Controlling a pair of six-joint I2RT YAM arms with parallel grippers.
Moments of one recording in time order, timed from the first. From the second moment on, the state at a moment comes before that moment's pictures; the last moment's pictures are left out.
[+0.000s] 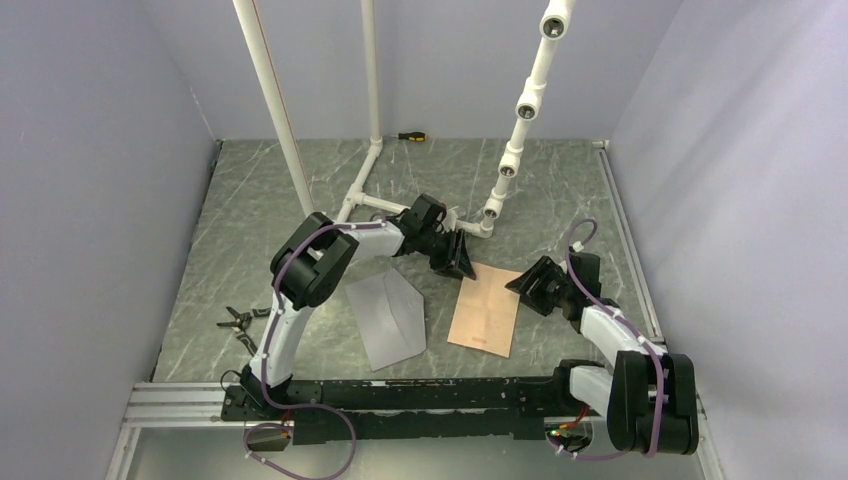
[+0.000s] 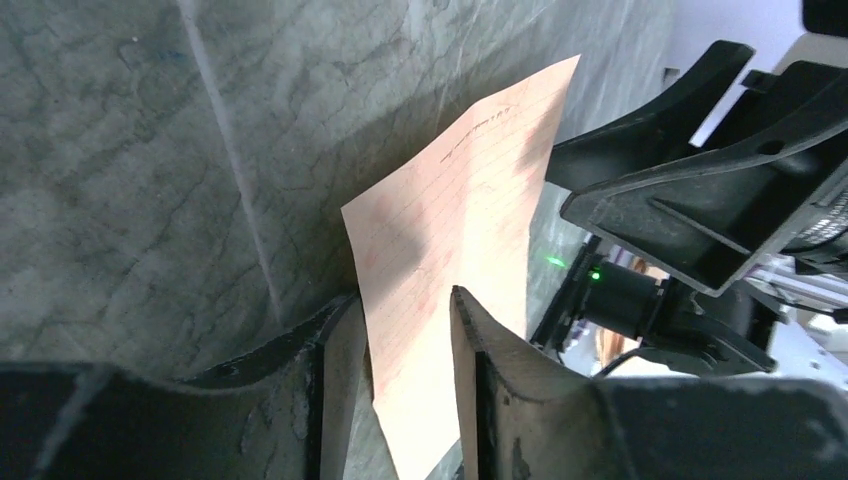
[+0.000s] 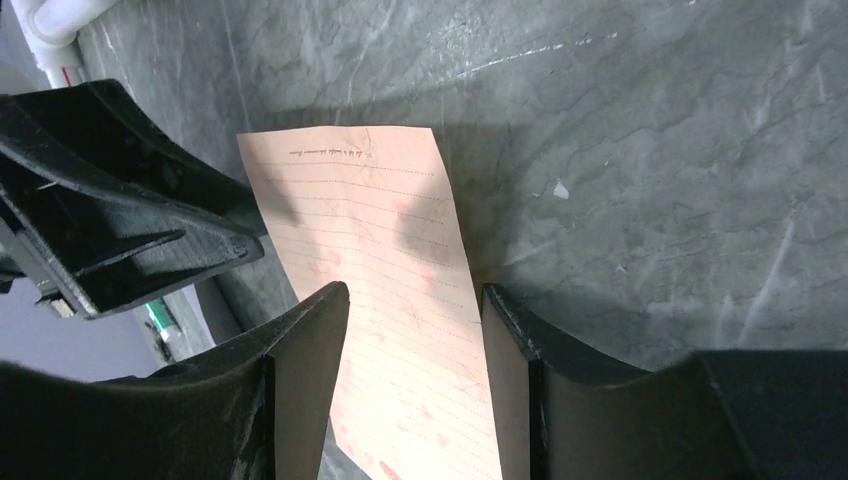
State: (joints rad) left arm -0.73 2.20 1.42 -0.05 0.68 -0.69; right arm -0.07 1.09 0.30 -0.05 -0.42 0.71
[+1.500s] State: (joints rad) left arm -0.66 1.56 1.59 -0.42 1.02 -0.27; right arm 0.00 0.76 0.61 0.25 -0.97 0.77
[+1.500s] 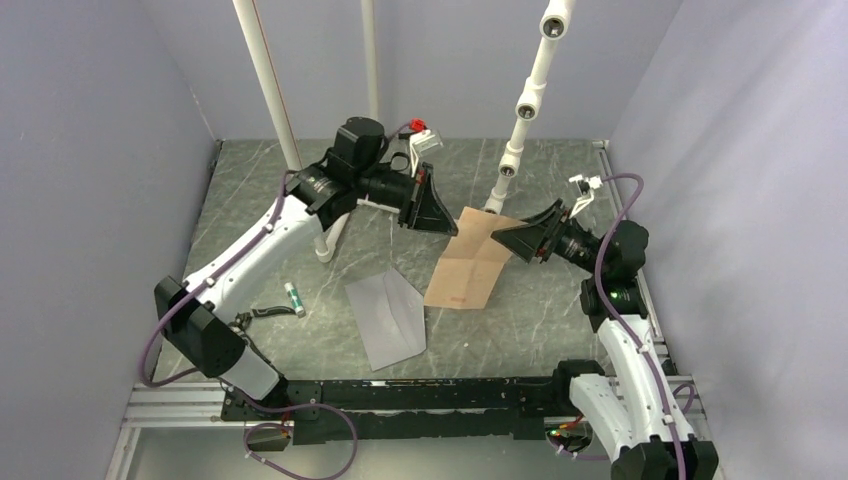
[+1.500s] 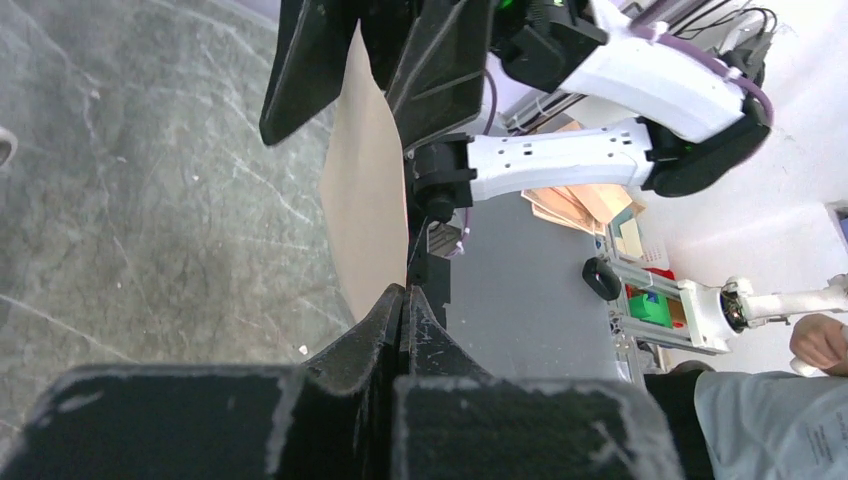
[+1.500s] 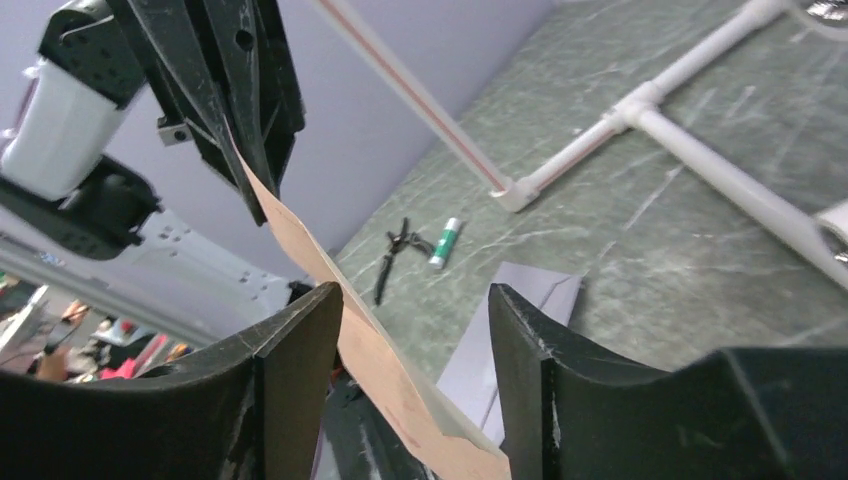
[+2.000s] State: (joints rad) left arm -0.62 1.49 1.68 -0.54 0.94 -0.23; right arm 0.03 0.79 0.84 0.26 -1.00 0.83
